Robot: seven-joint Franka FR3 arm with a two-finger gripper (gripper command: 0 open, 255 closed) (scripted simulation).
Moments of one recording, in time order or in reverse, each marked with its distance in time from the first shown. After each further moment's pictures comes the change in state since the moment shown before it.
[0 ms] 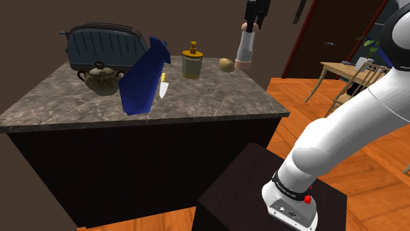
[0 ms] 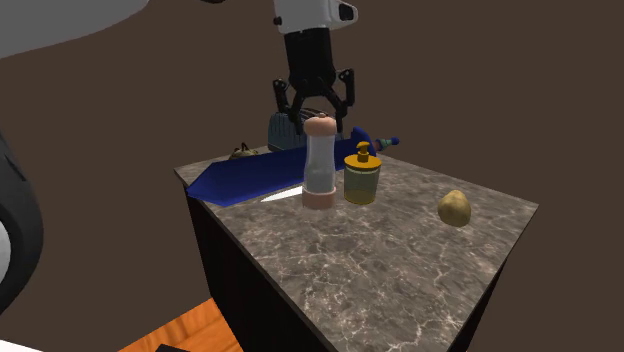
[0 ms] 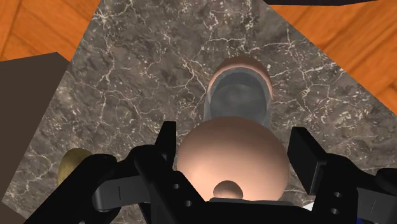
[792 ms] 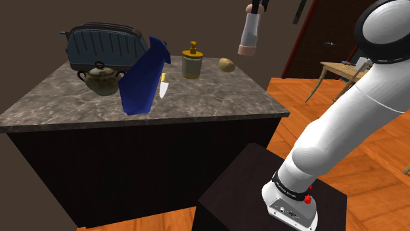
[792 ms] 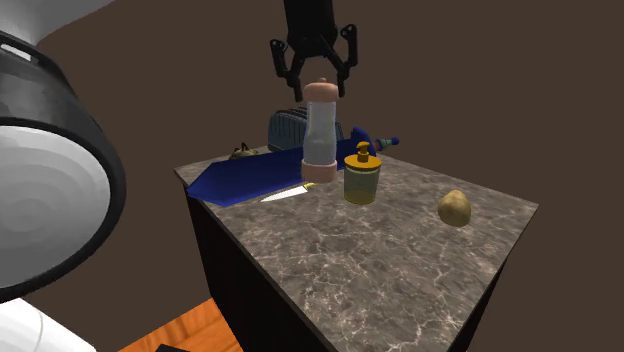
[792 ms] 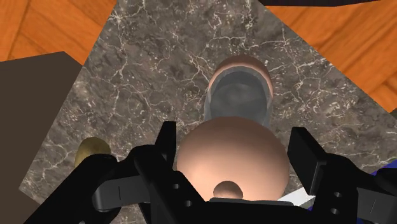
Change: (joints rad) arm -0.002 0.129 -0.005 0.317 0.006 -0.185 -0.045
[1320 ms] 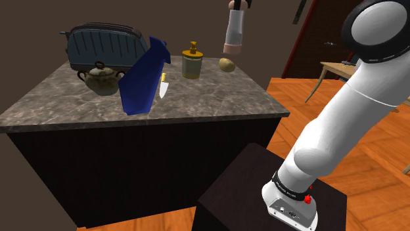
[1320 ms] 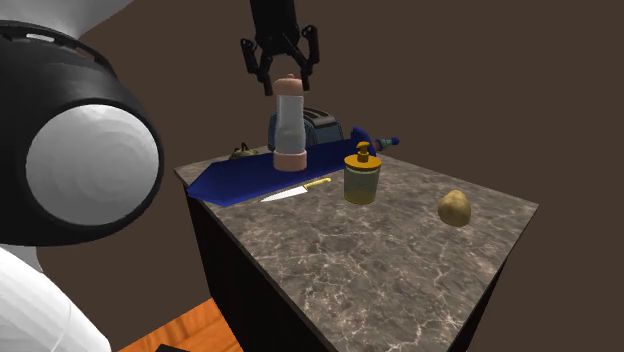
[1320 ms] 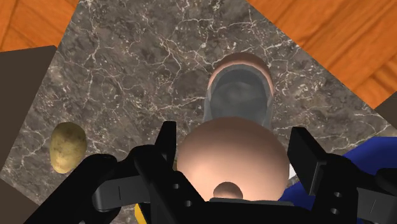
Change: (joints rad) arm 0.059 0.086 0.094 0.109 0.020 -0.049 0.153
